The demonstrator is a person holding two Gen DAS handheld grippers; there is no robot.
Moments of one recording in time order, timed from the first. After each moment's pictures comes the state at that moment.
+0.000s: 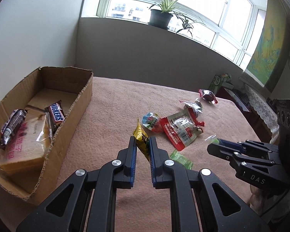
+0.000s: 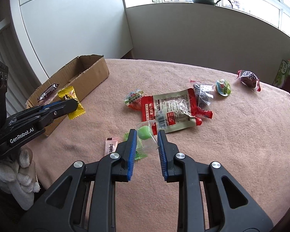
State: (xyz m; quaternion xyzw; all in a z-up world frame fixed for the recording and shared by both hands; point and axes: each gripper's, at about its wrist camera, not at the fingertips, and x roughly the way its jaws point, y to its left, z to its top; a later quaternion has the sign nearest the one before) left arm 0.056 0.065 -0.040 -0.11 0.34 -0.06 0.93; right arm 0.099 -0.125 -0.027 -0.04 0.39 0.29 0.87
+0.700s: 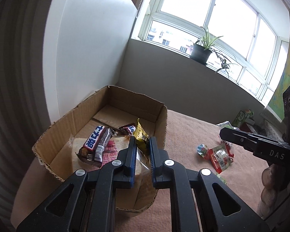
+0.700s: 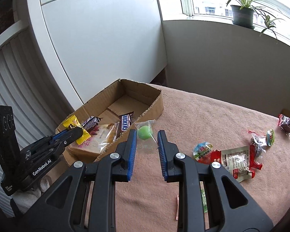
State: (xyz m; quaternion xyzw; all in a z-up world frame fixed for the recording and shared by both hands) left arm 0.014 0.178 -0.028 -0.17 0.27 0.06 0.95; right arm 0.108 0.015 0.026 -0.04 0.36 0.37 0.86
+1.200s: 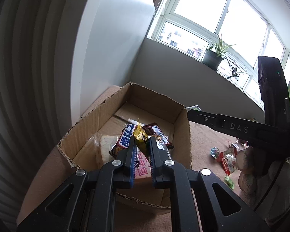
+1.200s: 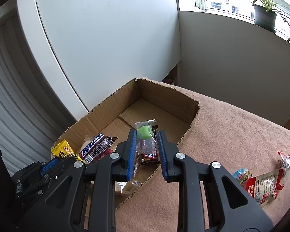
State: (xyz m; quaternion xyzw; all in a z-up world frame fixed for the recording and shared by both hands) left arm 0.003 0.221 -0.041 -0.21 0.27 0.07 0.94; right arm 0.133 0.107 0.008 -0.06 0.39 0.38 0.84
